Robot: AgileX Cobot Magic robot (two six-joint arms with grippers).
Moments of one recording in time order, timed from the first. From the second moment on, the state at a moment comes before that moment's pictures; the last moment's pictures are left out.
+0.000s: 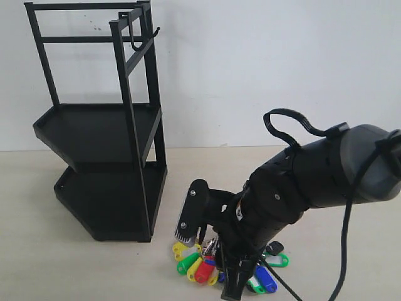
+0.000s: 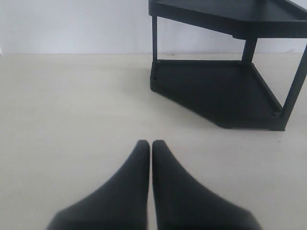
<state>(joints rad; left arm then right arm) 0.05 0.00 0.00 -0.07 0.33 0.09 0.56 1.87 -1.08 -0.10 0.39 -0.61</state>
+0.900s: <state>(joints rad) 0.05 0.00 0.00 -0.07 0.33 0.09 0.57 1.93 -1.09 -0.10 0.32 -0.61</state>
